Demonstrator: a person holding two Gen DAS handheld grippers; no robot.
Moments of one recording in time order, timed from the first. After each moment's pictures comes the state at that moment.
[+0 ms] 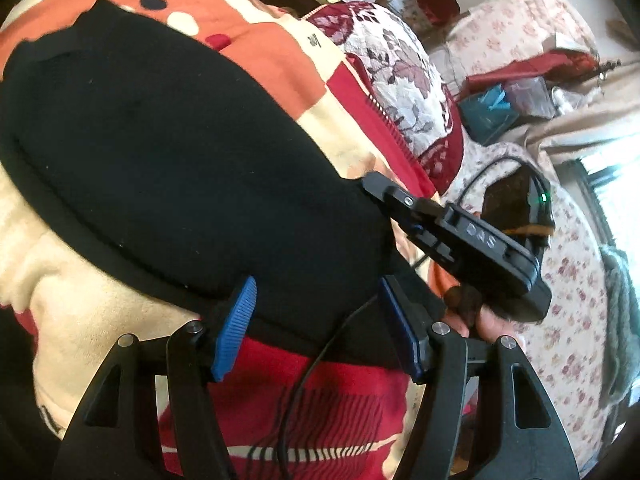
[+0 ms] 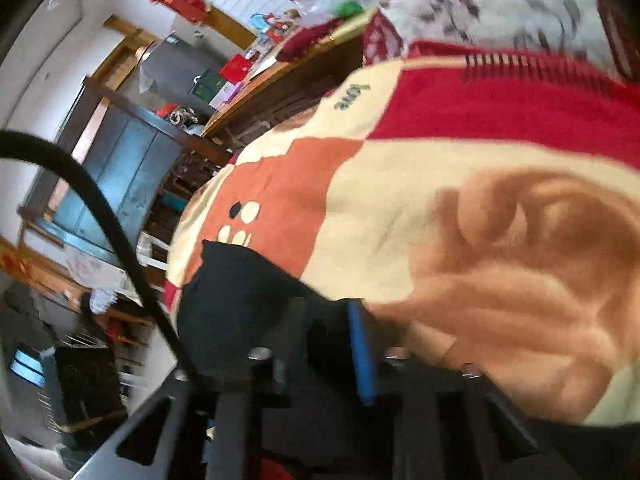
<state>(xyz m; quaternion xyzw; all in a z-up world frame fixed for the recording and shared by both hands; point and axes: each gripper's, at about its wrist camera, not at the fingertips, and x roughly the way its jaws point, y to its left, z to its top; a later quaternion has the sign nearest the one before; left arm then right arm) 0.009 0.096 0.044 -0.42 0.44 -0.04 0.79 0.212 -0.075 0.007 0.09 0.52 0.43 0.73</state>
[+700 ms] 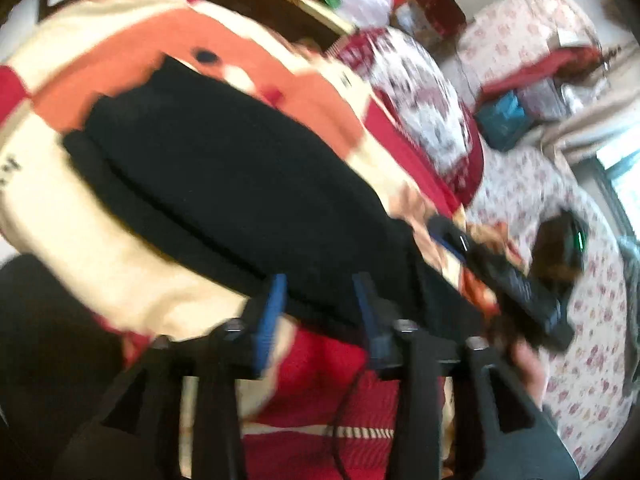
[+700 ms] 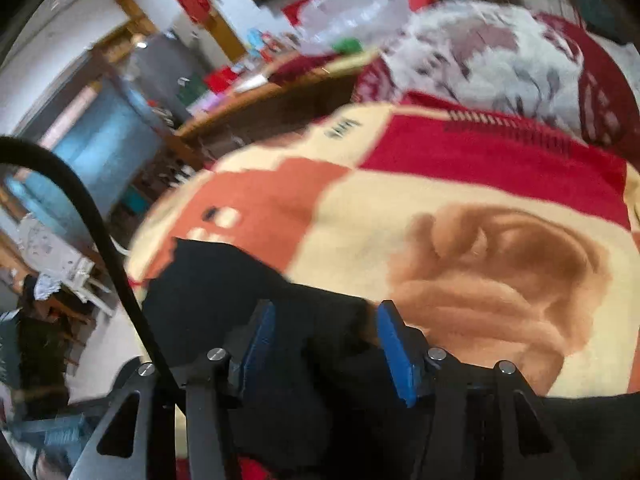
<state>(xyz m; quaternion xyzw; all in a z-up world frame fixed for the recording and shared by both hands) -0.030 0.149 0.071 -0.37 0.43 0.02 0.82 0.166 -0.079 0.040 0.03 0.46 0.38 0.80</state>
